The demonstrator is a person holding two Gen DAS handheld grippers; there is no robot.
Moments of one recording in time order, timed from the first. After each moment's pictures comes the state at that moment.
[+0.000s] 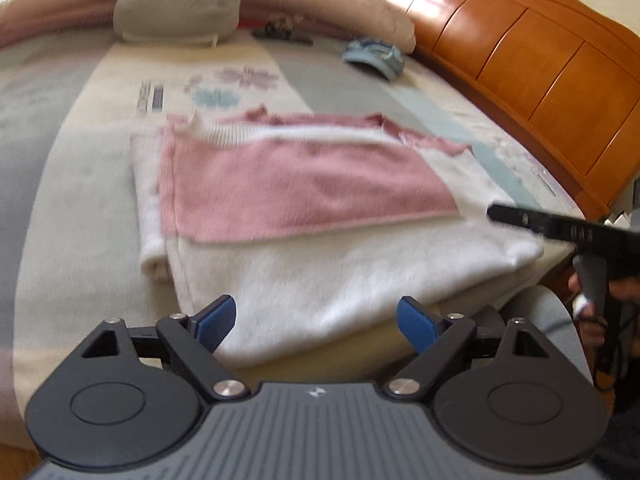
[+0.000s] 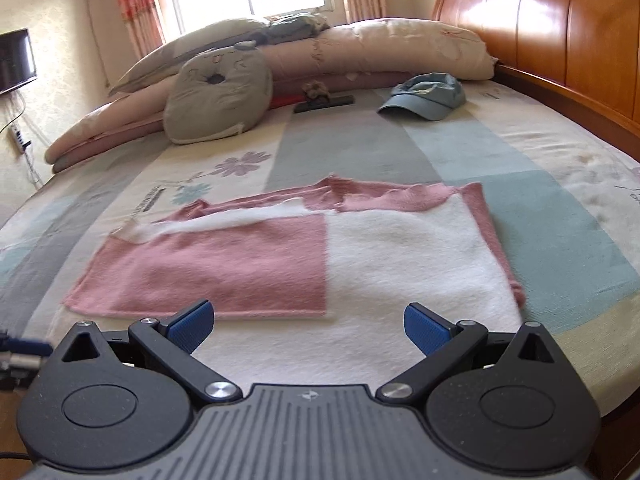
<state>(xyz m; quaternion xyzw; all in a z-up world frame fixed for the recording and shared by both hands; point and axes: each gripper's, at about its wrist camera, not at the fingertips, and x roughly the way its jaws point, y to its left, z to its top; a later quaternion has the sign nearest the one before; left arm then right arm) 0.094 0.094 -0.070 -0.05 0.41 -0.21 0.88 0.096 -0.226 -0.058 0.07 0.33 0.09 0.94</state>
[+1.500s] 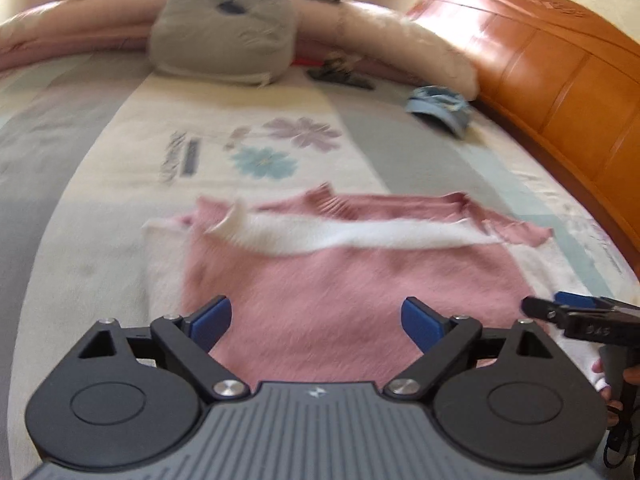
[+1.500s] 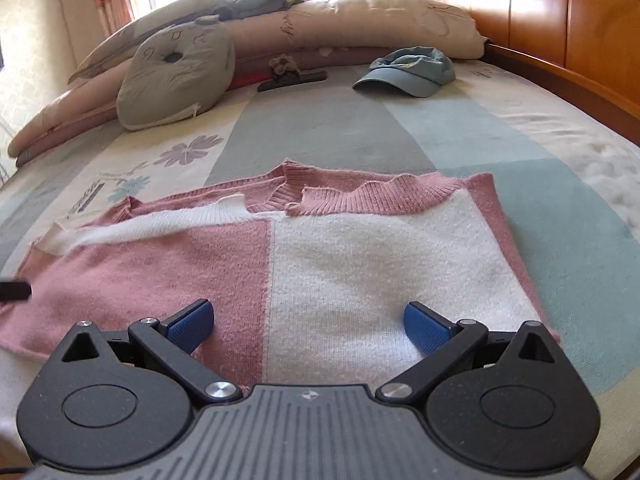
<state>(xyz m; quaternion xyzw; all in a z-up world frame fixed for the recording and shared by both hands) 0.201 0.089 -0.081 -0.07 0.37 -0.14 0.91 0.185 -0.238 -0.111 0.06 0.36 0.05 0.93</state>
